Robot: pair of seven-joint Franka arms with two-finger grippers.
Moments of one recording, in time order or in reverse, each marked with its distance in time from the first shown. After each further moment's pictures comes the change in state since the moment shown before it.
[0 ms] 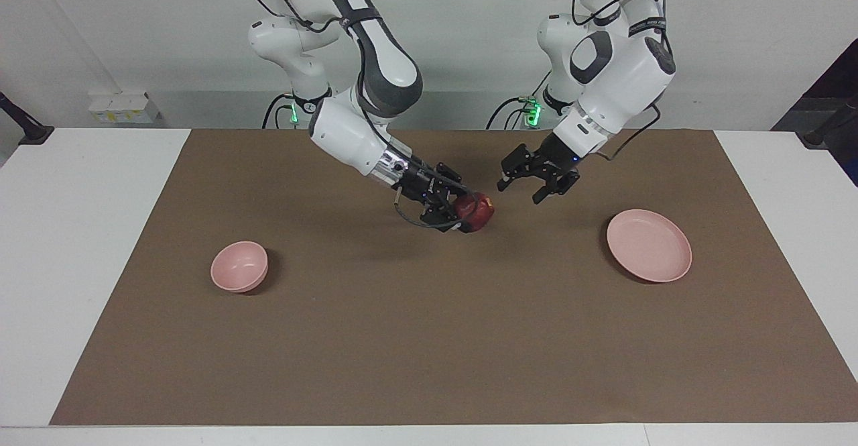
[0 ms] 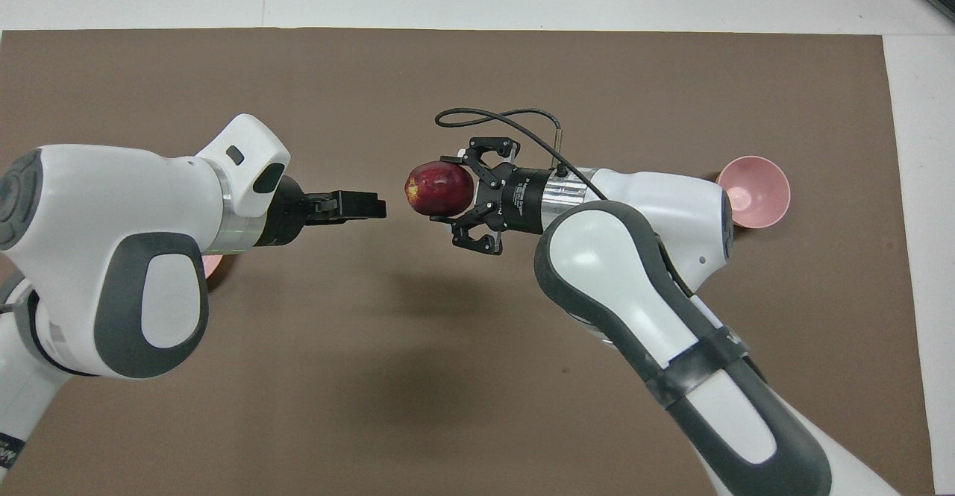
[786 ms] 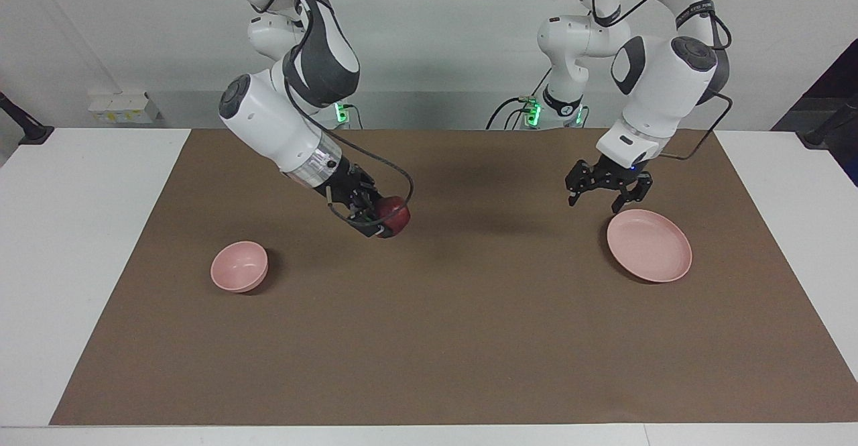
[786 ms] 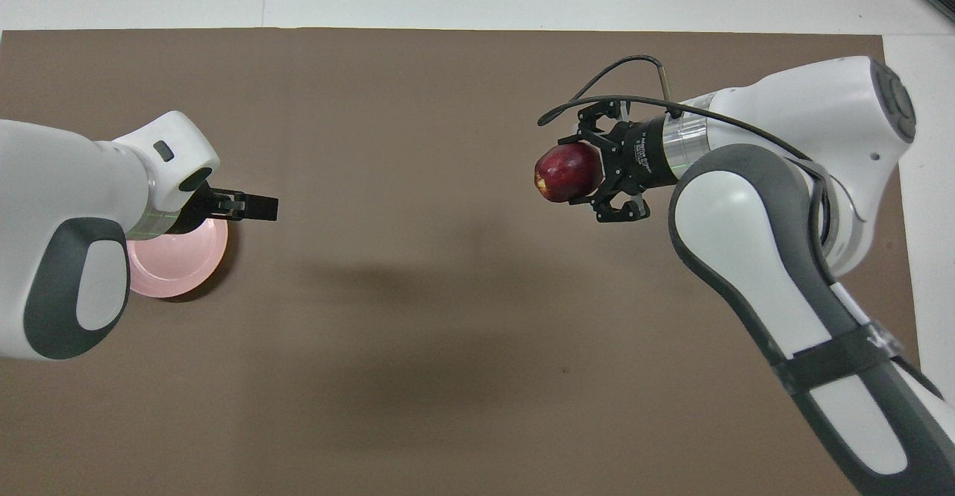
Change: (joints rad) left arm 0.136 -0.001 0.005 0.015 0.375 -0.070 0.081; right arm -0.245 -0.044 -0.004 0.159 -0.695 -0.433 0.080
